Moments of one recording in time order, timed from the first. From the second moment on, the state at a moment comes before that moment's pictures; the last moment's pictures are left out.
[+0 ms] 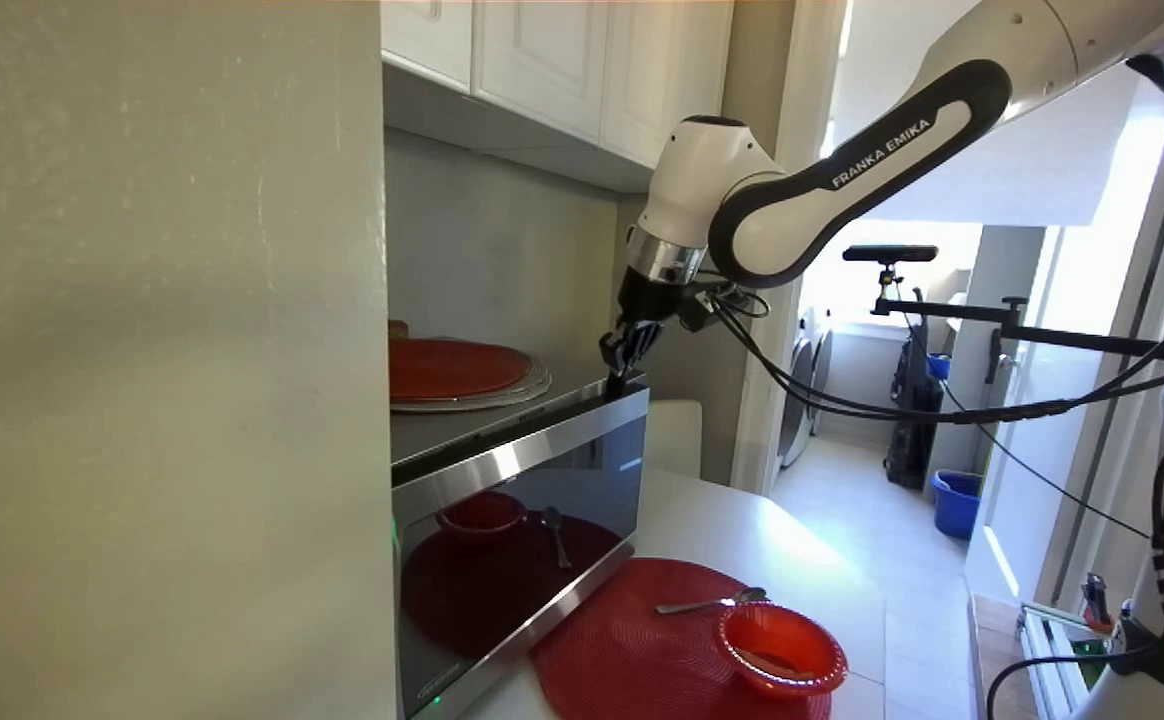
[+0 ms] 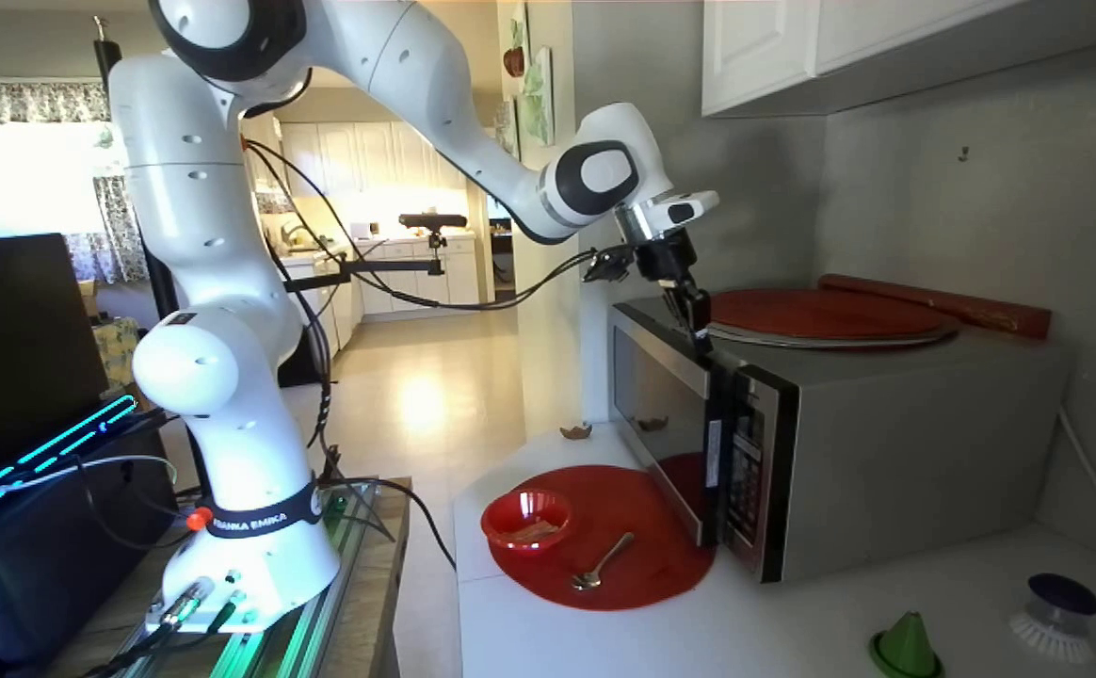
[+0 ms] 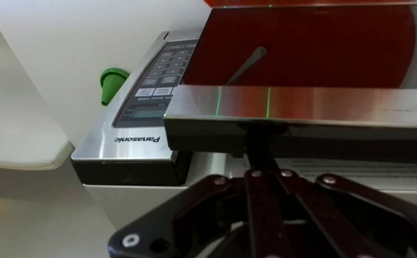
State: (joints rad) arm 0.02 -0.04 0.07 -2.23 -0.36 2.54 0.39
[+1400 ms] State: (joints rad) arm -0.06 -0.08 0.04 -2.33 -0.32 2.45 0.33
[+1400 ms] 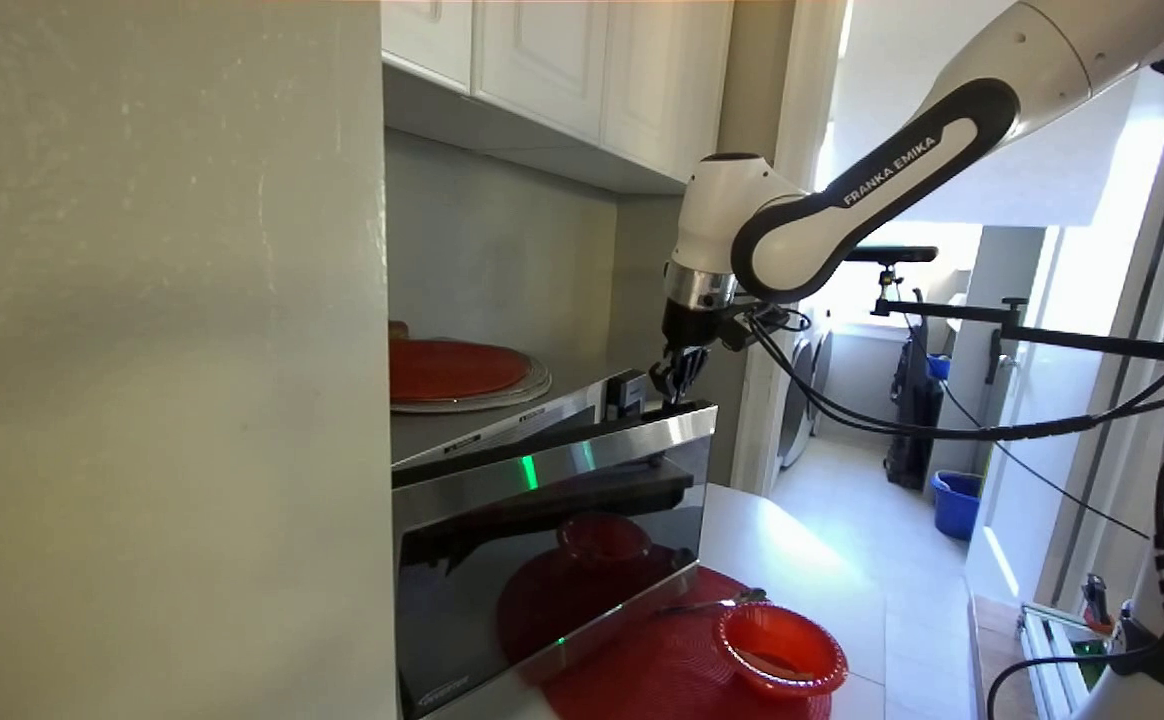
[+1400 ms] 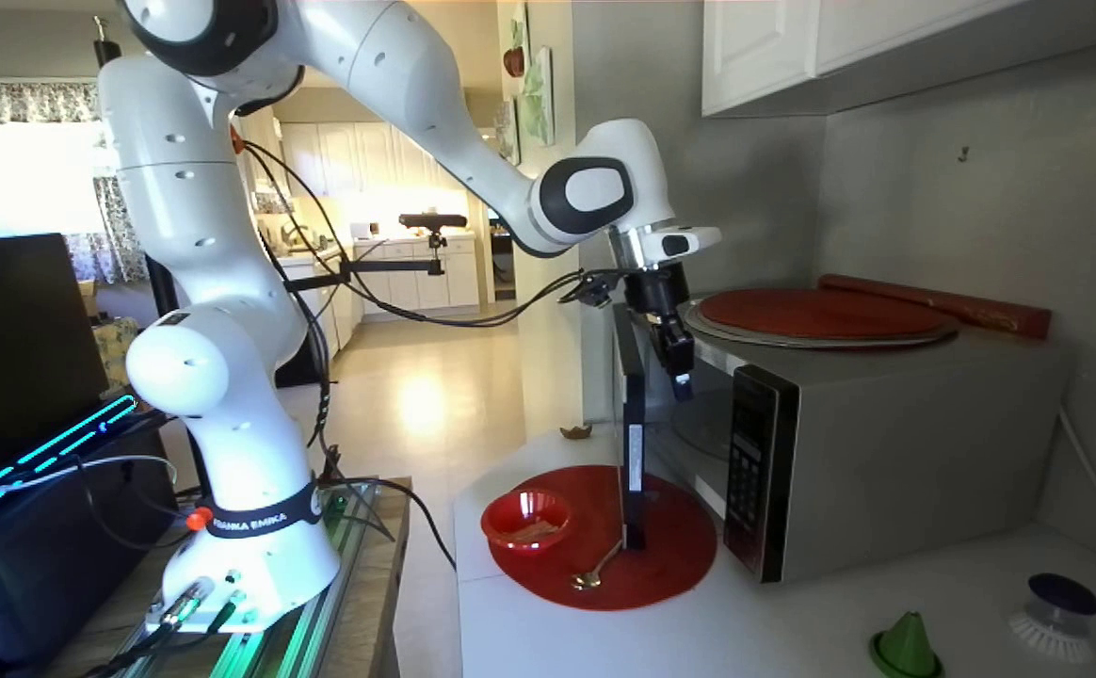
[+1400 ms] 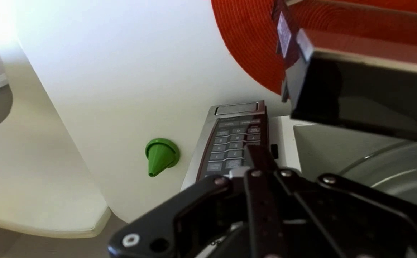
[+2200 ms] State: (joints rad) arm -0.01 -0.08 0.05 -2.33 -0.30 2.37 0.30
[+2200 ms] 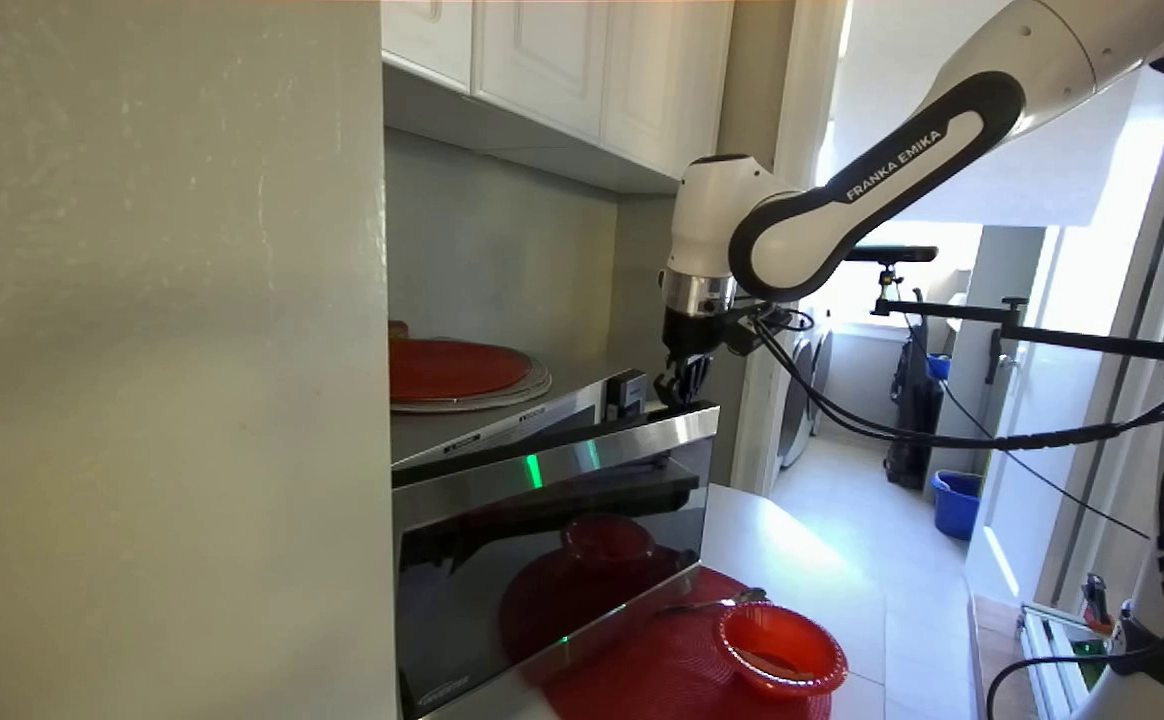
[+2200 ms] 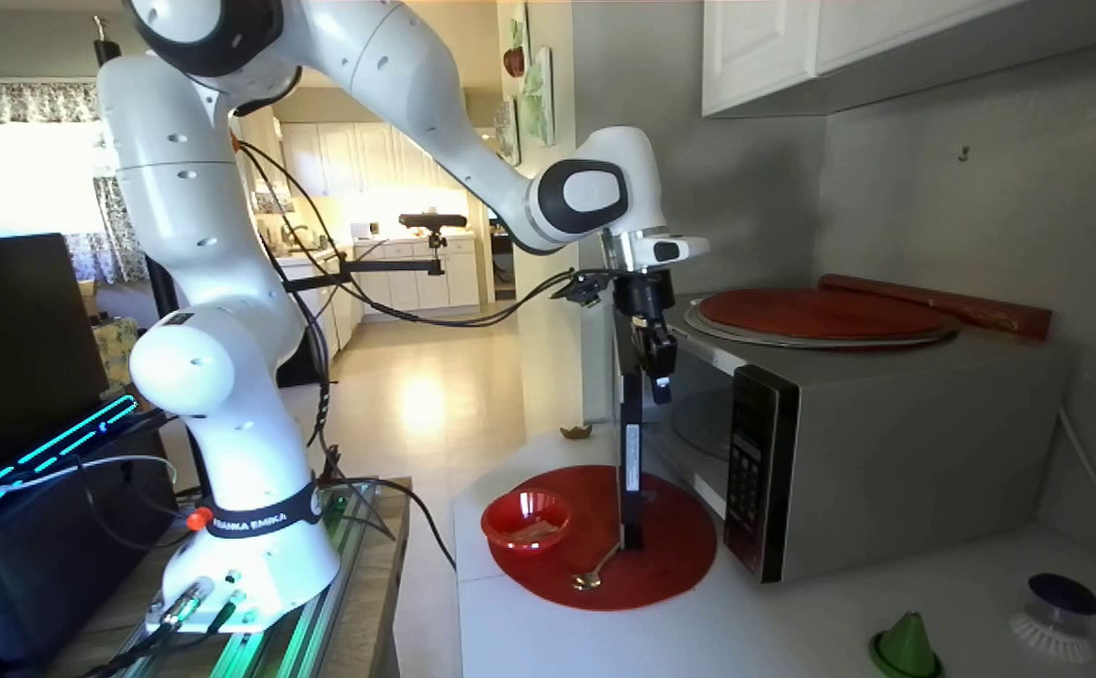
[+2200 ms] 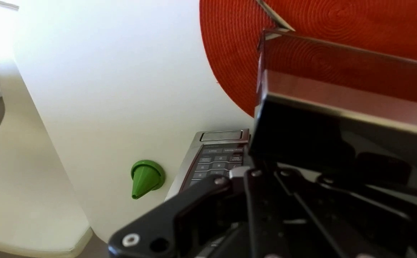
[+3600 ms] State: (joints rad) arm 0.04 -0.17 0.05 -2.36 -0.17 2.25 0.20
